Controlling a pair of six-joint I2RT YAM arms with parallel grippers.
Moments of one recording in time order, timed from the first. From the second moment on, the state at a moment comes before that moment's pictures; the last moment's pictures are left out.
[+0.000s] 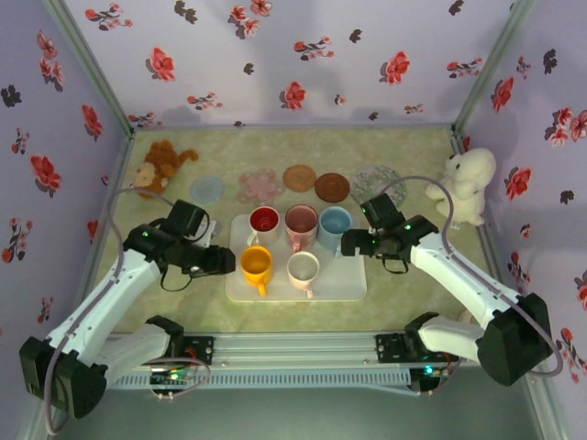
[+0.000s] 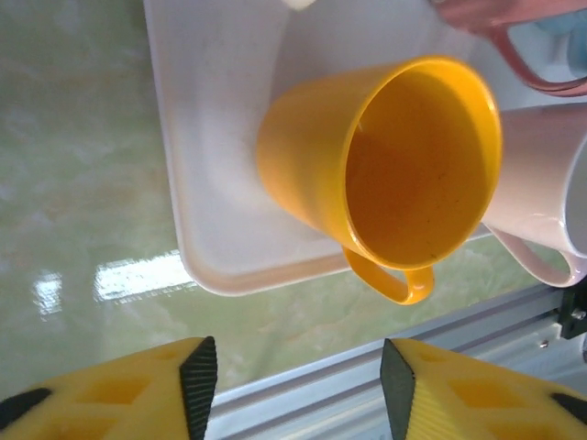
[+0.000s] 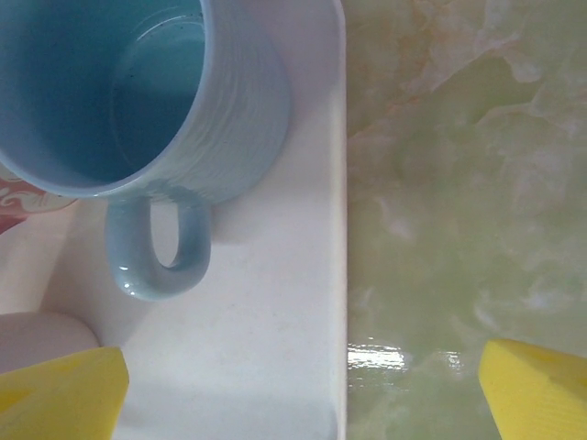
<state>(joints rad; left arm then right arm) -0.48 1.00 0.88 -1.11 0.31 -0.48 0.53 1.16 0.85 -0.85 0.03 0.53</state>
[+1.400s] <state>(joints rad) -0.50 1.38 0.84 -0.76 0.37 -0.57 0.46 1.19 0.87 -0.84 0.05 0.53</state>
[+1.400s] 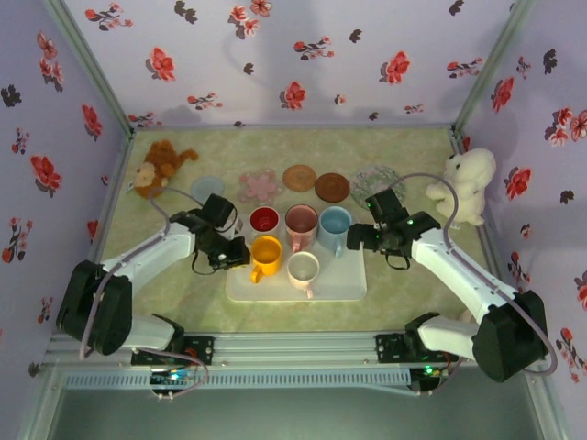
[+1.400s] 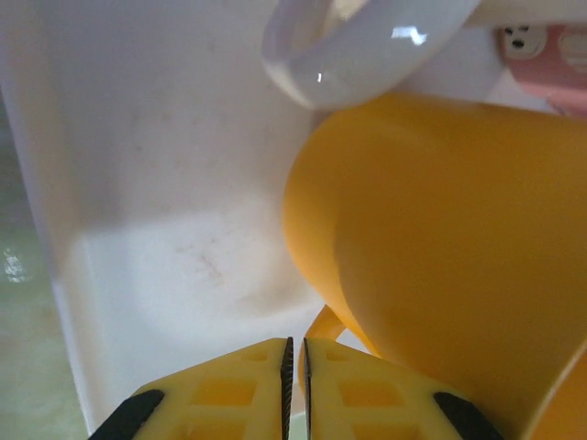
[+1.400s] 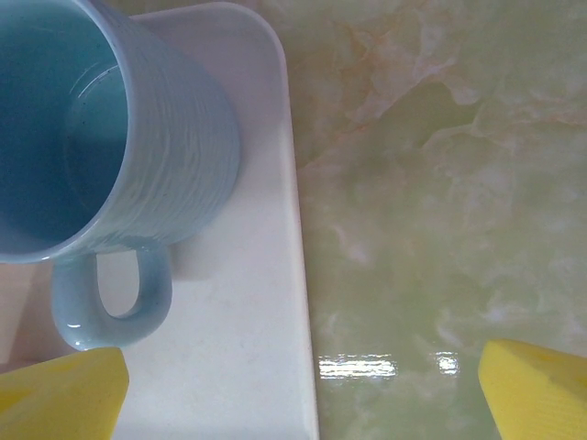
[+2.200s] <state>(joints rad) -0.47 1.22 0.94 -1.08 0.34 -0.39 0.46 1.19 0.88 -0.84 0.06 0.53</state>
